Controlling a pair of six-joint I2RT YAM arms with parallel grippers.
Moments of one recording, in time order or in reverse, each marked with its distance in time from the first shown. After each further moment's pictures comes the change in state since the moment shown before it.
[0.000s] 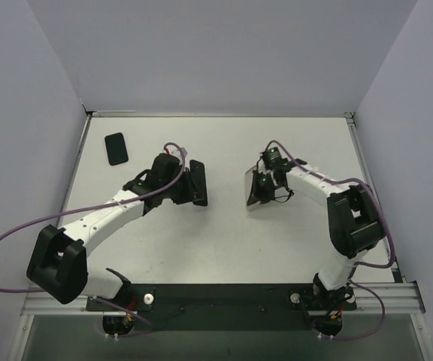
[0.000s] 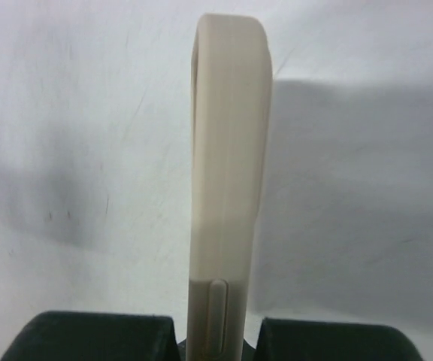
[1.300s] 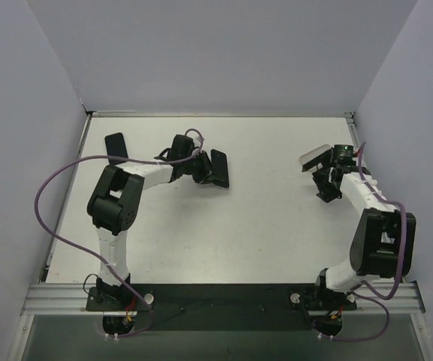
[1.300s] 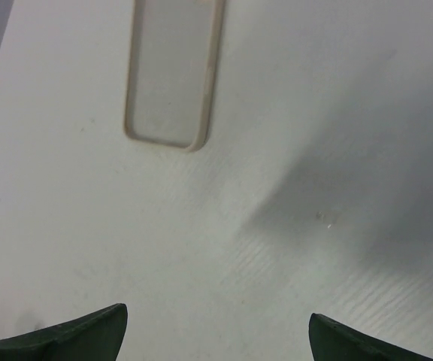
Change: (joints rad) left arm 0.189 0.618 0.321 0.317 0.431 -0.120; right arm -0.635 -0.205 -0.101 0.085 0.251 0.410
